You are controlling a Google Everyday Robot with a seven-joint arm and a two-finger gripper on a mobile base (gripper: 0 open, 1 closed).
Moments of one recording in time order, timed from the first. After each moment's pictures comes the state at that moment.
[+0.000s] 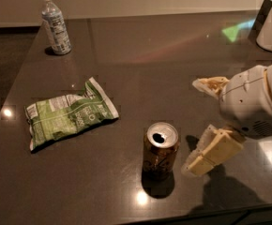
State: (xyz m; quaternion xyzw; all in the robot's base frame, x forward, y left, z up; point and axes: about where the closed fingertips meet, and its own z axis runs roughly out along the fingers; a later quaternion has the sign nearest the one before) arm 0.377 -0.106 0.930 -0.59 0.73 0.13 0.32
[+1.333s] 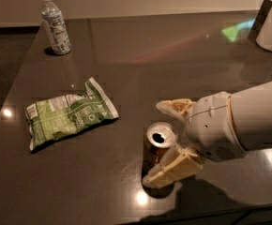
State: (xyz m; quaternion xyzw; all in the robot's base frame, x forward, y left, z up) arm 0.356 -0.039 0.909 -0.59 0.69 0.21 0.36
